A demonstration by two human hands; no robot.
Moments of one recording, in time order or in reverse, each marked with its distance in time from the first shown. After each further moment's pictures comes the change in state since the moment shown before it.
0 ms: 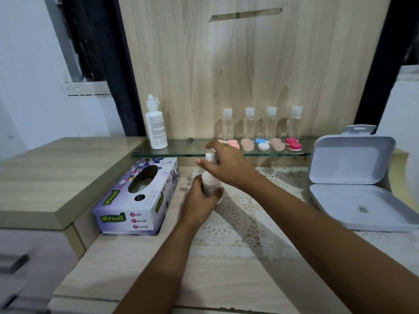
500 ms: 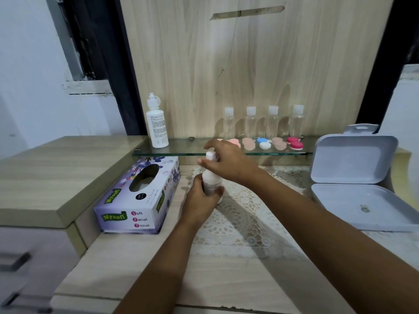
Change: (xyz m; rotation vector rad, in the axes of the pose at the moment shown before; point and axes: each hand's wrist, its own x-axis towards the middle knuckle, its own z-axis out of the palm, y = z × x) left_hand 0.001 -0.001 -0.001 -0.009 0.012 -0.002; right_hand 0.005 -0.001 -0.003 0.076 -0.073 0.024
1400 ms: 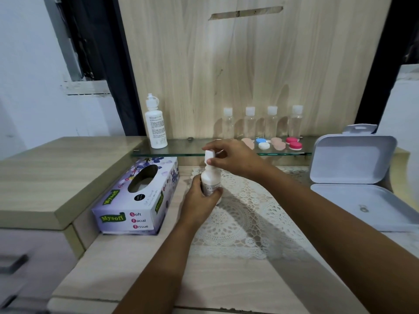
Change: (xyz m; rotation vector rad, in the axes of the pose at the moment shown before) left_hand -0.001 0.001 0.000 0.035 0.003 0.005; right_hand -0.002 0.004 -0.020 0.135 -0.074 0.005
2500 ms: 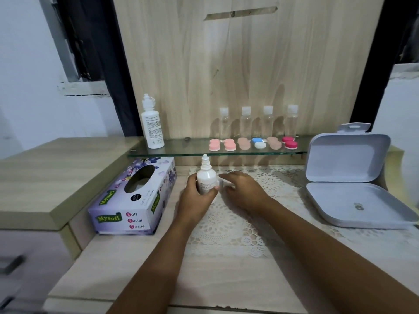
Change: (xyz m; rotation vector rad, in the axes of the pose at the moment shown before) left_hand 0.004 -0.006 0.001 0.020 0.046 0.000; right_hand -0.036 0.070 0.046 -0.277 0.025 0.117
